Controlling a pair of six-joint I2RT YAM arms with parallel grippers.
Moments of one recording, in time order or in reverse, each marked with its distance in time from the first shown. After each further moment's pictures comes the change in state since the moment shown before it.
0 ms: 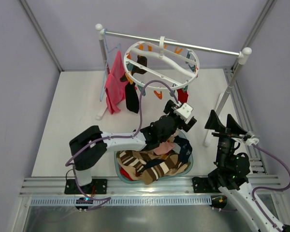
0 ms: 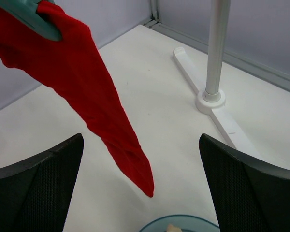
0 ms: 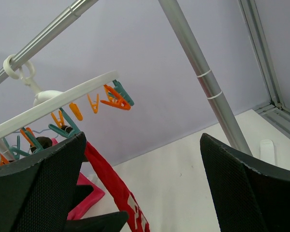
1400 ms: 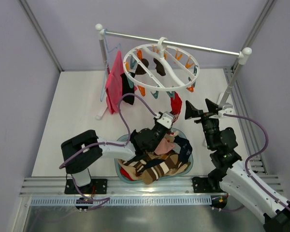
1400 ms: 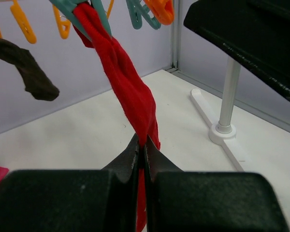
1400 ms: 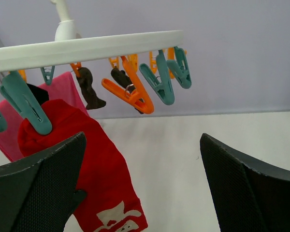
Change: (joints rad) left arm -0.019 -0.060 -0.303 0.559 -0.090 0.085; right arm 0.000 0.526 0.203 0.073 -0.276 -0.072
